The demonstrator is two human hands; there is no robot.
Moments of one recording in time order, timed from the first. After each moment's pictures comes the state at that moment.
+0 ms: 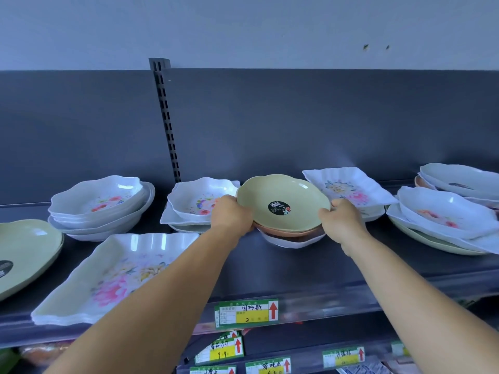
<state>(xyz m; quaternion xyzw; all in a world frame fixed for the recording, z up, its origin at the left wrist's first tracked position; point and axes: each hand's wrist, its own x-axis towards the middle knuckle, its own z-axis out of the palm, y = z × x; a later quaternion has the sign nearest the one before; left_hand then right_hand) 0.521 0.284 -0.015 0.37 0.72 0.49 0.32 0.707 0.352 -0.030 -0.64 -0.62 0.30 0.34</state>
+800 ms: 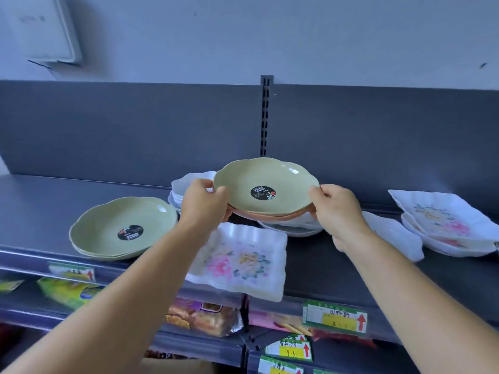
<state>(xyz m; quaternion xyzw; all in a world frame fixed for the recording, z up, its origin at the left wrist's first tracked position) 0.388 0.146 0.030 0.28 0.74 0.60 0.14 0.557 0.264 0.019 -0.44 -0.69 0.40 0.41</state>
